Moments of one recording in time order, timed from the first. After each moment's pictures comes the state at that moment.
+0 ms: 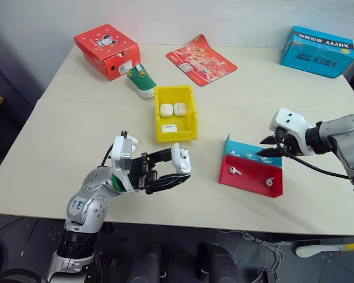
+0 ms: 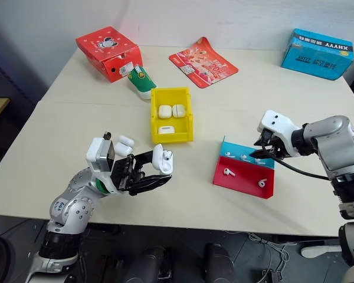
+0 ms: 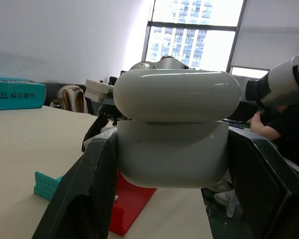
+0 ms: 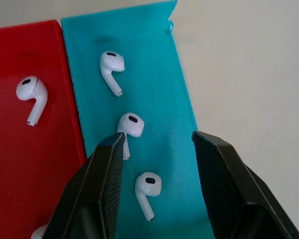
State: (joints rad) left arm -0.29 0.35 -0.01 -0.24 -0.73 0.34 -1.06; right arm -0.77 -0.99 0.26 0.26 0.11 0.58 1.23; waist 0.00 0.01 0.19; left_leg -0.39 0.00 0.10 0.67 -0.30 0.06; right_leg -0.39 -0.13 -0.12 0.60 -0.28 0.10
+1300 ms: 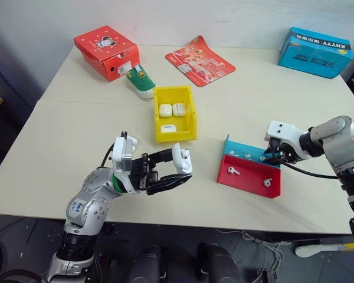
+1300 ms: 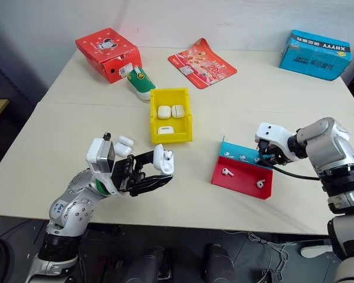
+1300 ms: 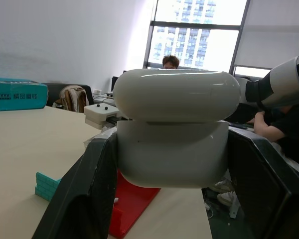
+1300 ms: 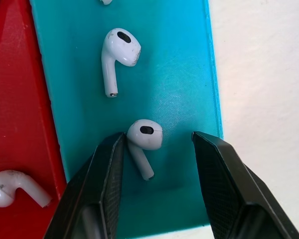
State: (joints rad) left arm -0.28 0.35 -0.02 -0.26 -0.74 0.34 -1.04; right arm -0.82 -0.94 0.34 0.43 -0.11 0.48 1.32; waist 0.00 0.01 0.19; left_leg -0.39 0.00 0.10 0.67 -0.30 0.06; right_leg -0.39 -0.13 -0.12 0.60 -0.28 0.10
